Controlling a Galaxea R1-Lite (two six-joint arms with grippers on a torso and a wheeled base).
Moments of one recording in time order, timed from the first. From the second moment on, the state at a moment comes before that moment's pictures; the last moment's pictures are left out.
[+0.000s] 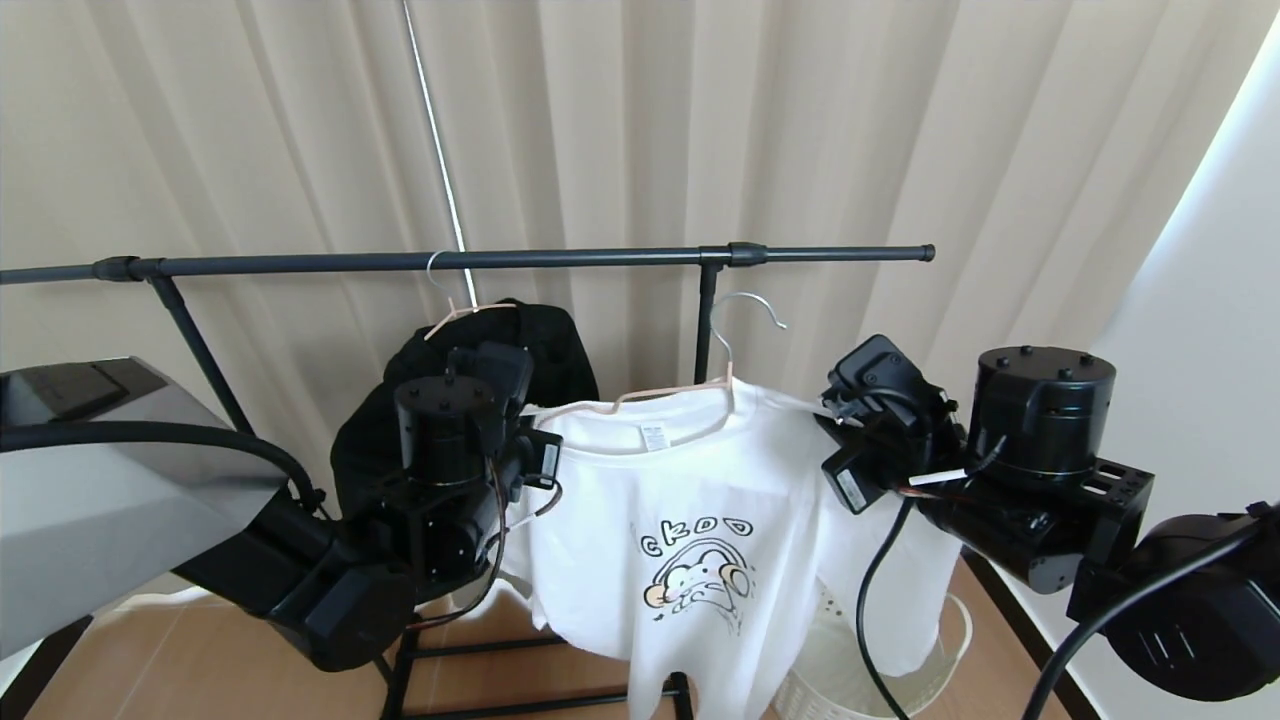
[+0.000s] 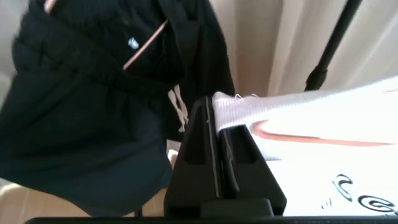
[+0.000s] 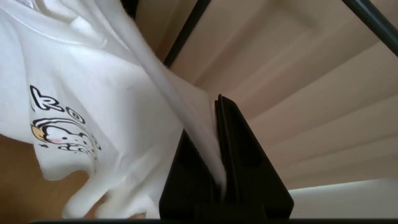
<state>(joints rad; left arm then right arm) -0.53 2.04 -0.77 -1.06 0.43 0.14 0.54 1.80 -0.68 -0.86 -0.27 -0.39</state>
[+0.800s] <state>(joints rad) -0.58 1.97 -0.86 -0.88 0.45 0.23 0.59 1.80 -0.71 -0.86 -0.56 -0.39</state>
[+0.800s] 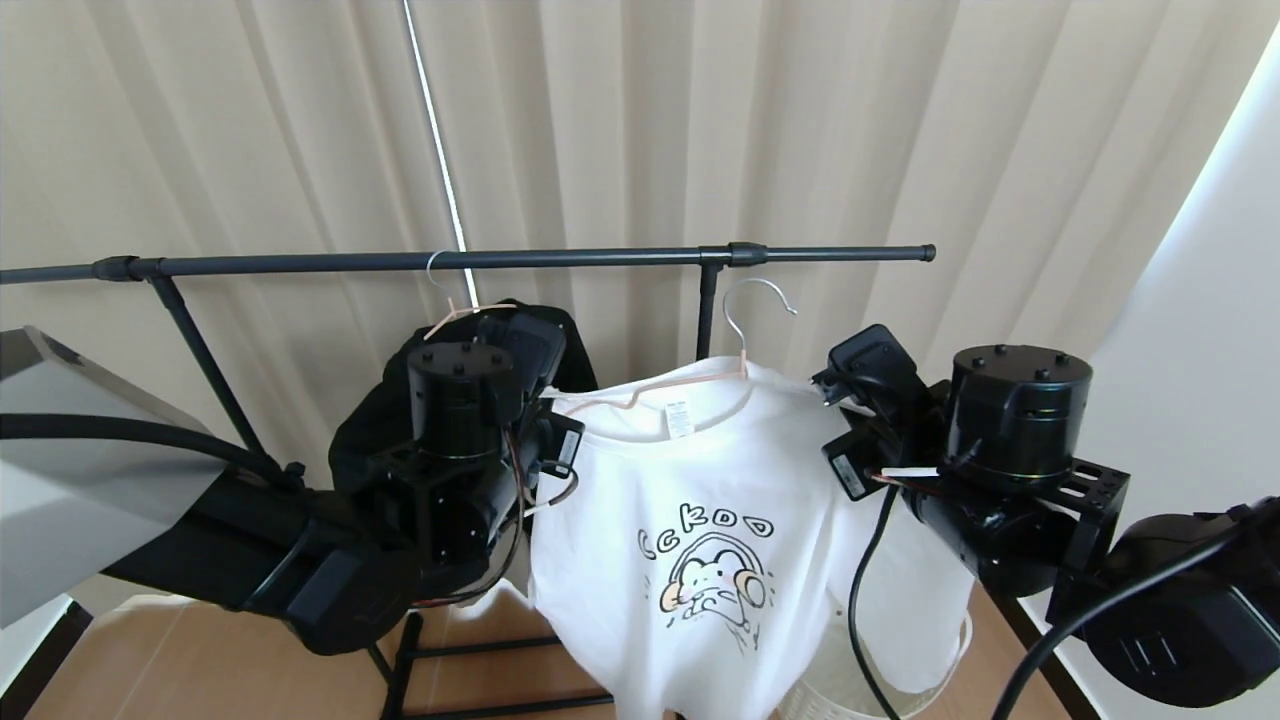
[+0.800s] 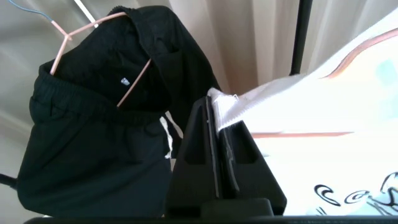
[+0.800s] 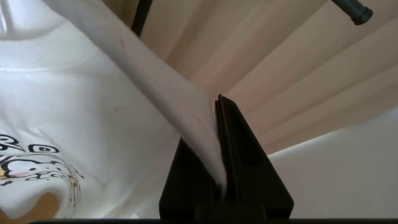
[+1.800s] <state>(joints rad) -0.67 1.93 -1.02 -0.66 0.47 0.22 0.66 1.85 -0.70 -1.05 -0.57 -0.41</state>
